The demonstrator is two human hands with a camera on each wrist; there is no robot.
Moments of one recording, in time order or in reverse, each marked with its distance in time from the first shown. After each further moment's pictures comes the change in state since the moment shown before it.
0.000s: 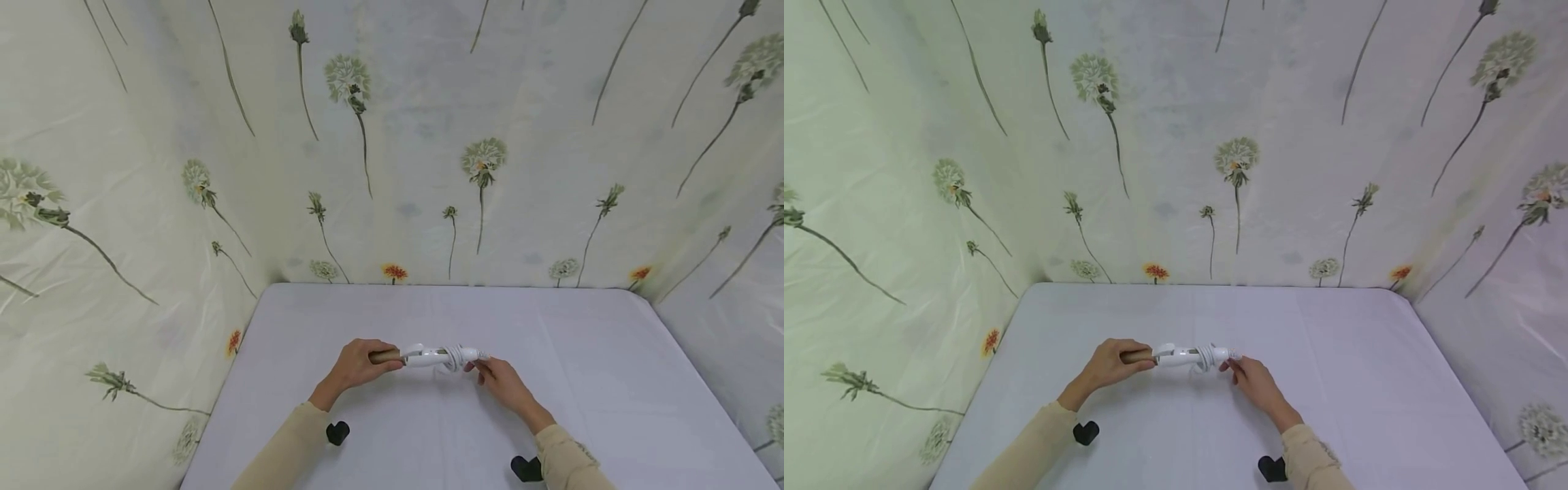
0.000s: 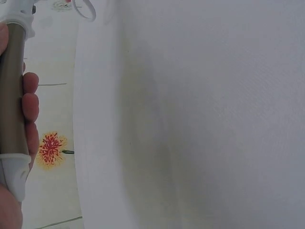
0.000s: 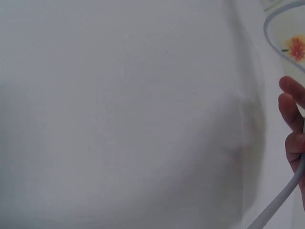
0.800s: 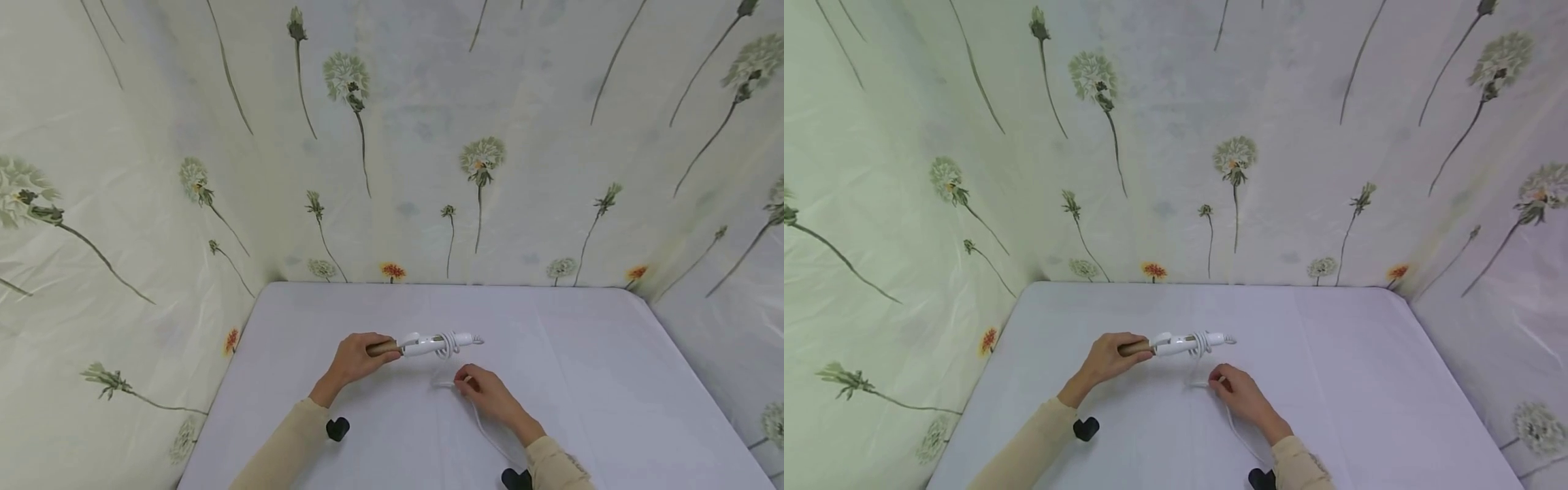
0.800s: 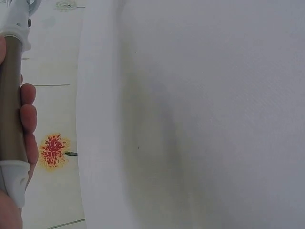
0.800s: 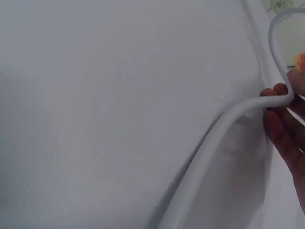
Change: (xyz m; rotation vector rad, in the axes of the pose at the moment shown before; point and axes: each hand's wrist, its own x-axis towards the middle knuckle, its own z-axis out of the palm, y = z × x) left_hand 0.005 0.001 0.000 0.030 0.069 -0.051; right_hand -0.013 -0.013 0.022 0.008 -0.045 0.019
